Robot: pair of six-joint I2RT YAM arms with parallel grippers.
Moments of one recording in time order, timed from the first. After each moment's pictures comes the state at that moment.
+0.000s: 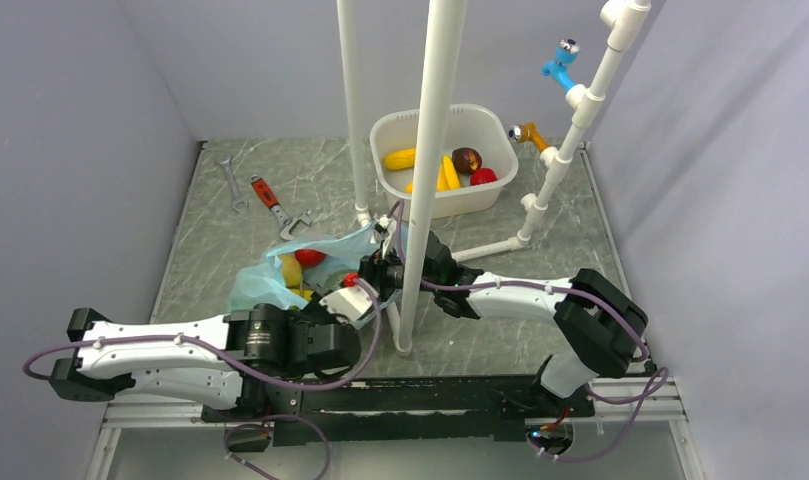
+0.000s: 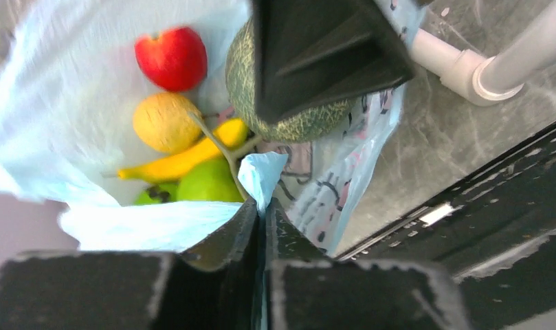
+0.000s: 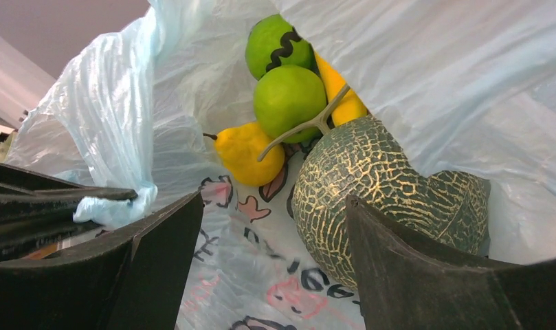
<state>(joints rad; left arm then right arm) -1.50 1.00 1.02 -1.12 -0.82 -0.46 0.94 1.55 0.79 0.51 -0.41 0.58</state>
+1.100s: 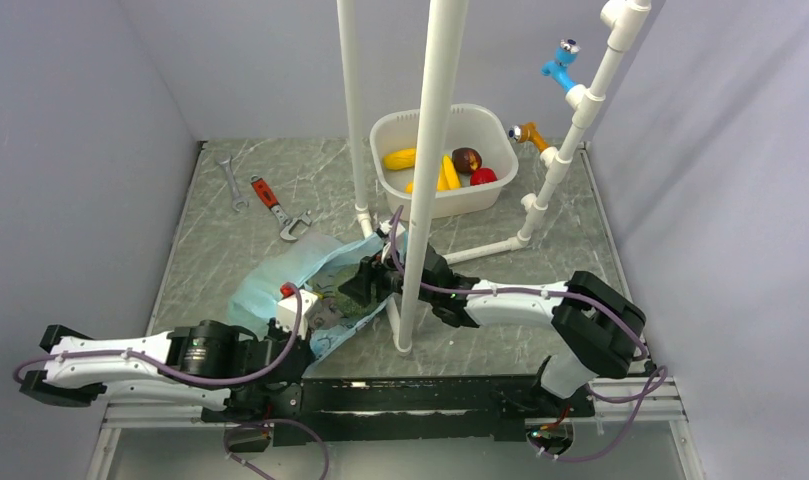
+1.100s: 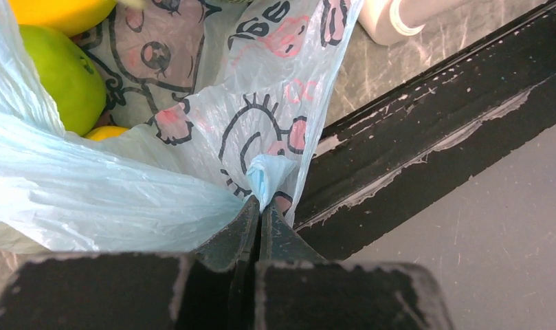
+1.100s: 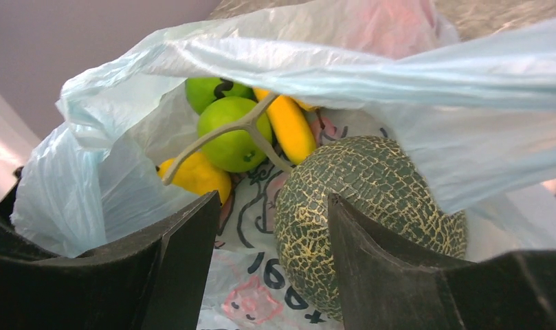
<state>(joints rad) -1.57 0.56 0.74 -1.16 -0.55 -1.02 1.00 1.56 0.76 0.55 -0.15 0.50</state>
